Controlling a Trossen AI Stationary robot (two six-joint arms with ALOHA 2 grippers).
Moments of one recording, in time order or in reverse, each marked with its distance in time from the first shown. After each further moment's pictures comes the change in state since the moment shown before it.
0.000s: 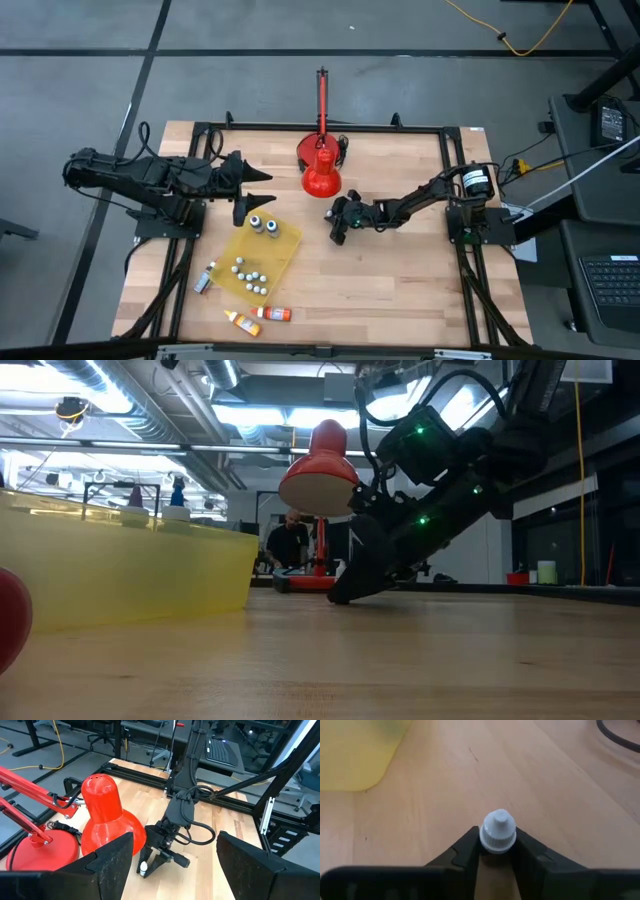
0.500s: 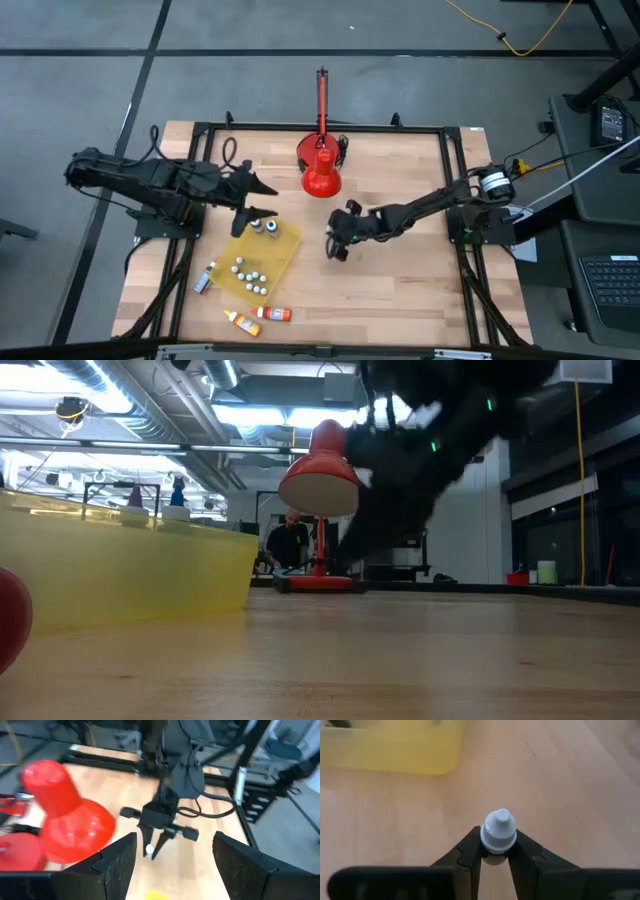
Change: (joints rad) left arm -0.004 0.047 0.000 -0.006 0.170 0.078; right arm 0.142 -0.159 0.210 -0.477 0.015 0.074
